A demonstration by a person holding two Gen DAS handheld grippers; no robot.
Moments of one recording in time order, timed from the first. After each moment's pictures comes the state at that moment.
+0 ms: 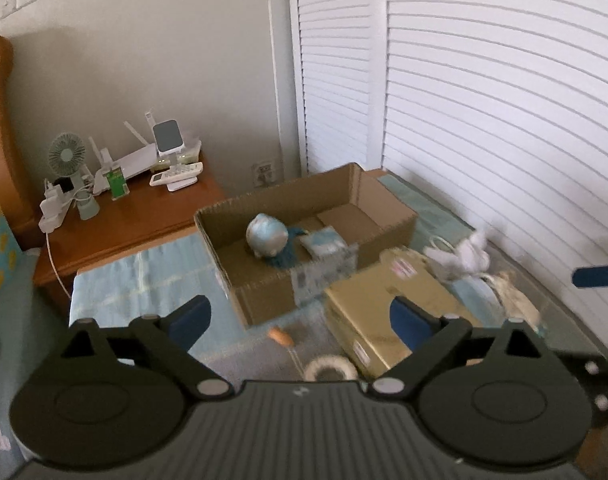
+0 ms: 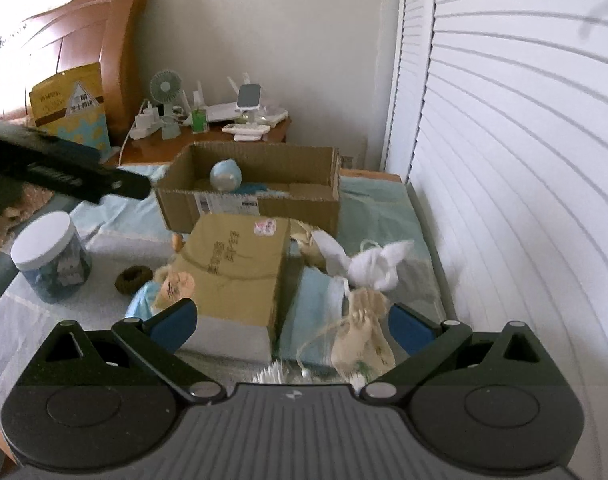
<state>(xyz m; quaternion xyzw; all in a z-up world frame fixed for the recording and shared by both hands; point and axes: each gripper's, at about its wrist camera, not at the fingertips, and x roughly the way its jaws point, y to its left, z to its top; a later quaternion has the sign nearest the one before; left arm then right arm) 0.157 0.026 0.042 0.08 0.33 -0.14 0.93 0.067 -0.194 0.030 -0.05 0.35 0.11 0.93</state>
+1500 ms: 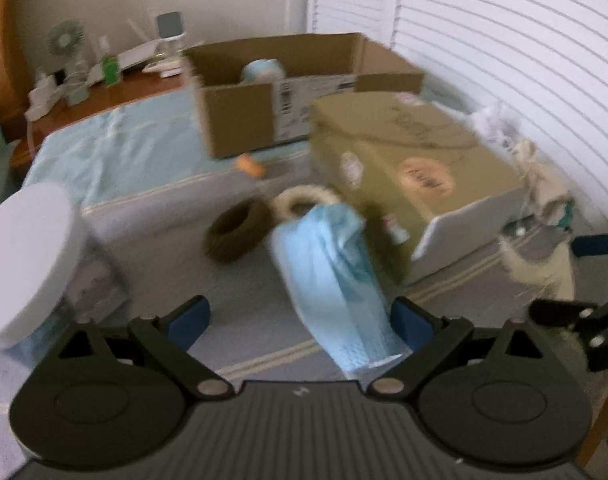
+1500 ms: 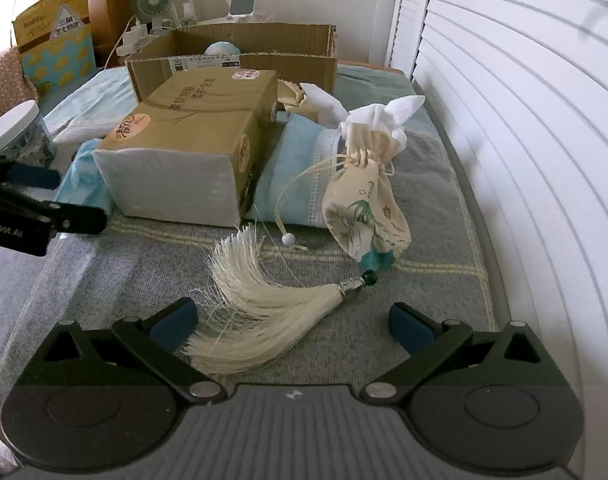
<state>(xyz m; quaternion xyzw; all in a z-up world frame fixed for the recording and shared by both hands) 0.126 0.031 -0.066 0.04 0.42 -0.11 0.90 0.065 -0.206 -0.052 -0.08 0.44 0.10 0.89</state>
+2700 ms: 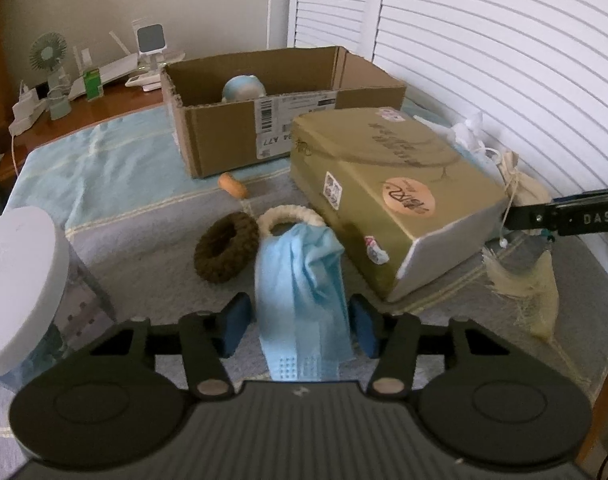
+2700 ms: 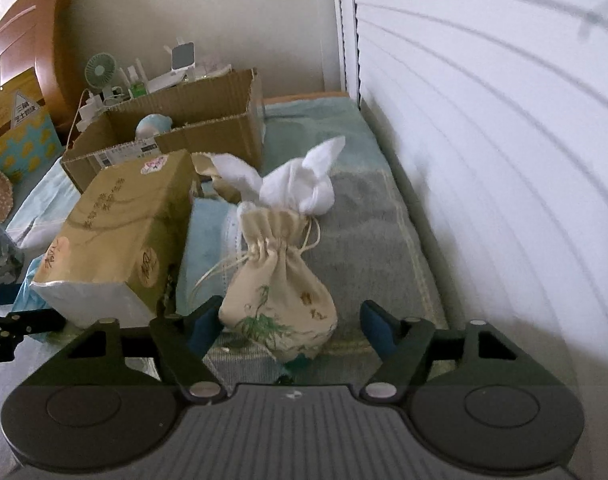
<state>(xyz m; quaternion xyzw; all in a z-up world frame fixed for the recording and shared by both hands) 0.132 0.026 -0.060 0.03 0.40 -0.15 0.90 0.113 -0.258 -0.042 0.04 0.41 0.07 0.91</state>
